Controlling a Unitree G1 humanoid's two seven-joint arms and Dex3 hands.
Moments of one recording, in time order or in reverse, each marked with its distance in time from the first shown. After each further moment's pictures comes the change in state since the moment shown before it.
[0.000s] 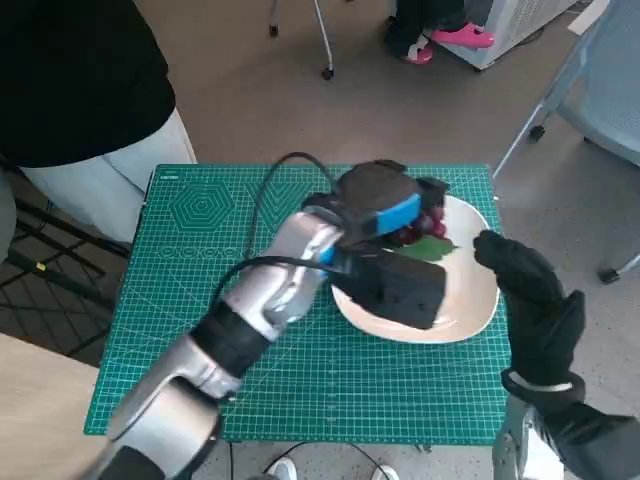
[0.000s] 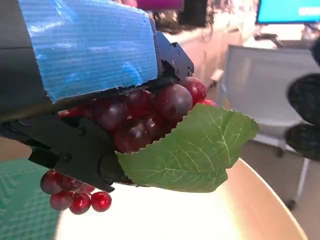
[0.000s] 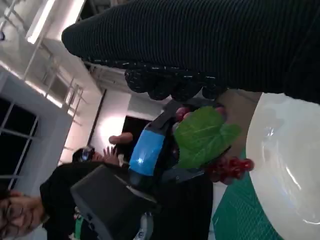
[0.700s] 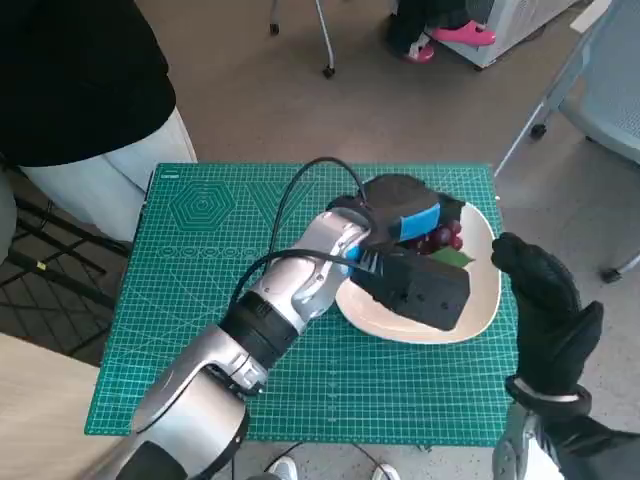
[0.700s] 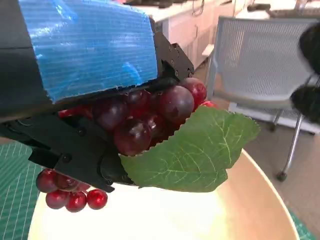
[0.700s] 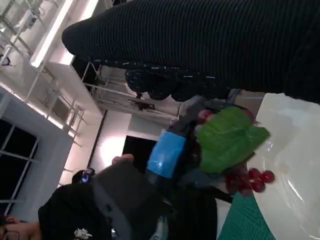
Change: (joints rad) left arm -0.072 -0.080 -0.002 0.236 -0.010 -0.082 0.014; right arm 0.033 0.025 -0.008 -0.034 -0.040 -0.026 -0.092
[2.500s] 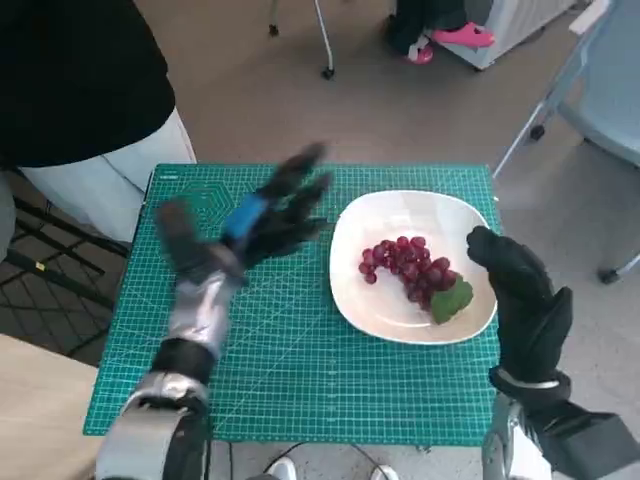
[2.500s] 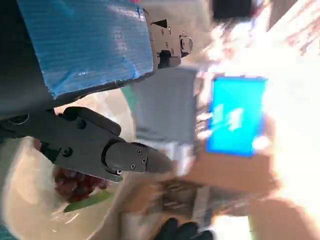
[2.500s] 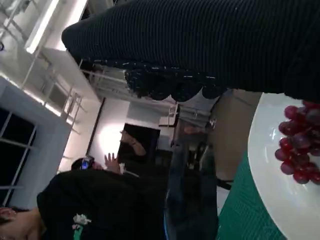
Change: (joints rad) left arm 0.381 0.133 0.830 0.088 -1.037 -0.224 -0.538; right arm -0.054 -0.006 0.049 0.047 -0.001 0.015 0.027
